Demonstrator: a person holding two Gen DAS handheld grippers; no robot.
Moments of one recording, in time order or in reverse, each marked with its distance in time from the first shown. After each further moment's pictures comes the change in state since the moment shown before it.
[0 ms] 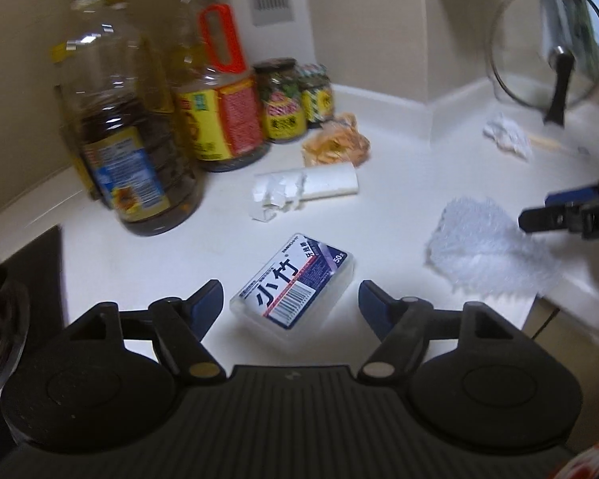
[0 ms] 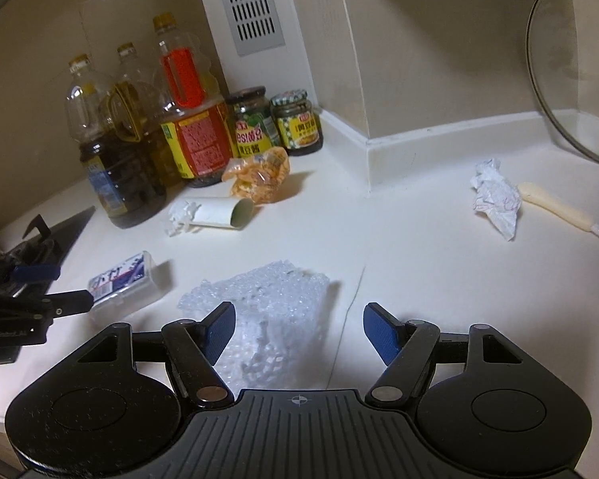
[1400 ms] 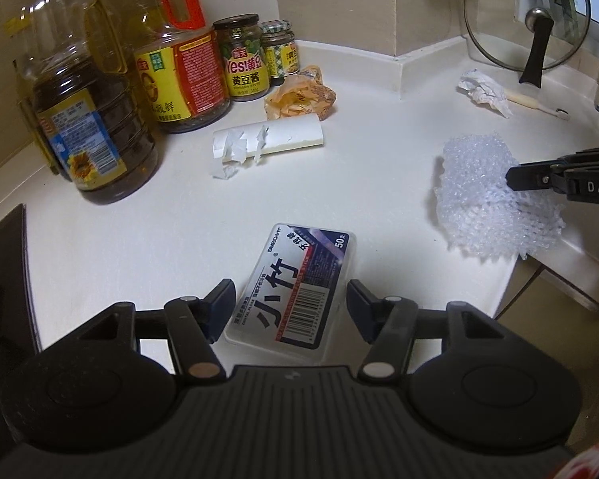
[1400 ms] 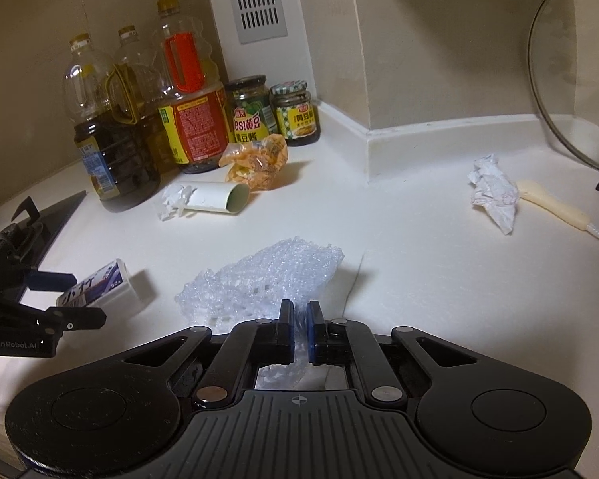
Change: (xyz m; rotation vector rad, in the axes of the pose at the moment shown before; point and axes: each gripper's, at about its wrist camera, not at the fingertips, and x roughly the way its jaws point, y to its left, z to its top) left arm 0.008 -0.012 -0.013 0.016 0.103 -0.070; right arm -0.008 0.012 -0.015 -0.046 -0.015 -0.047
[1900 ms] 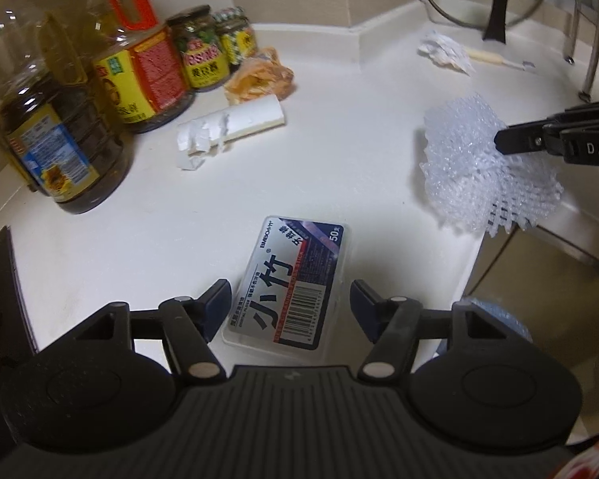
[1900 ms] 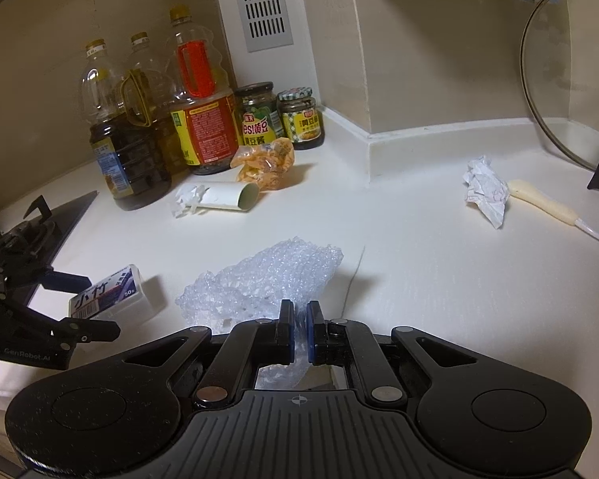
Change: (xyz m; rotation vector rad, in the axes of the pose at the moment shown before) left arm 0.001 -0.013 0.000 0.145 0.071 -0.059; right arm -0.017 0.006 -0.009 -0.006 -0.005 0.012
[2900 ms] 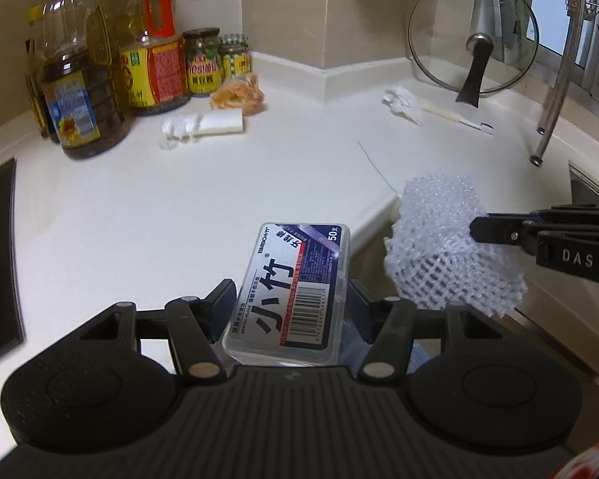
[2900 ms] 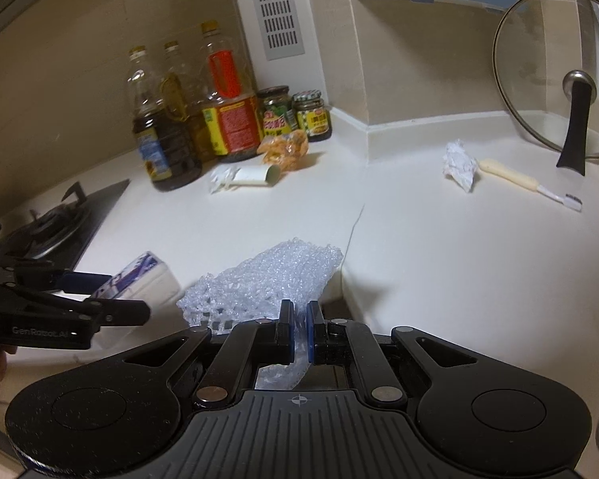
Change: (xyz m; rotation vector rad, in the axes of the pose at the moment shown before) left arm -0.084 -0.077 -0.048 -0.251 -0.115 -0.040; right arm -0.100 0.023 -0.063 -0.015 -0.010 0.020
